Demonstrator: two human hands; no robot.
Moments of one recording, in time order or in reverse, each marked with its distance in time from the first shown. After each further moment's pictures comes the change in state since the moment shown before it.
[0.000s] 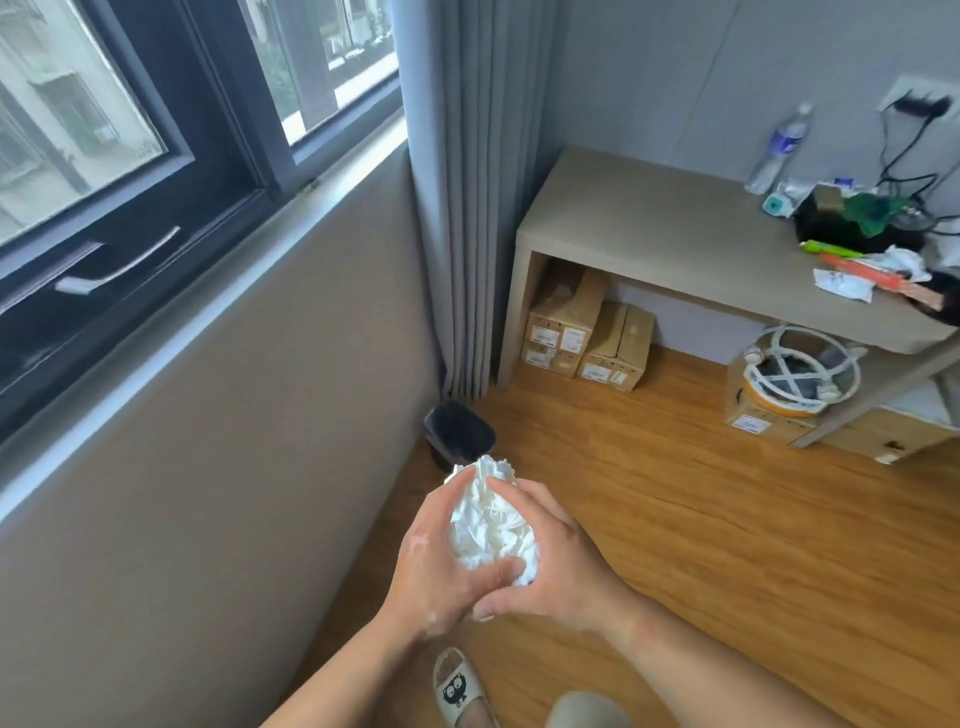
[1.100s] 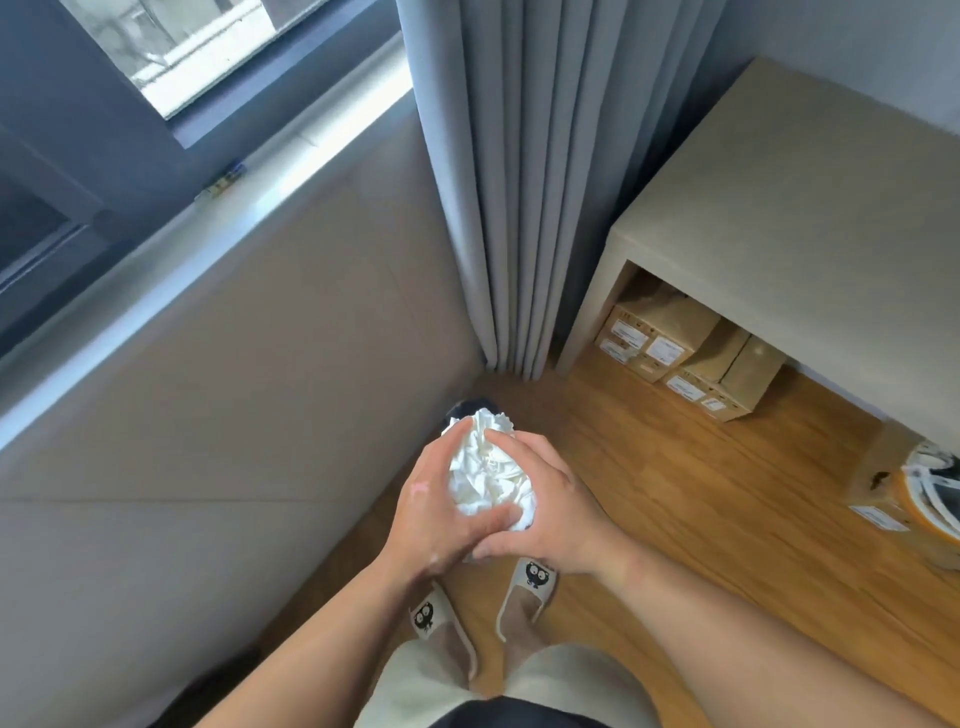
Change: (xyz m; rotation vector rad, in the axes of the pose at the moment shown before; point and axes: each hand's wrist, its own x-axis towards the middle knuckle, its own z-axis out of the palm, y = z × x) left_hand 0.317 -0.019 0.043 0.045 0.153 -0.388; right_hand 0.330 0.125 -0.134 0.077 -0.372 -0.049
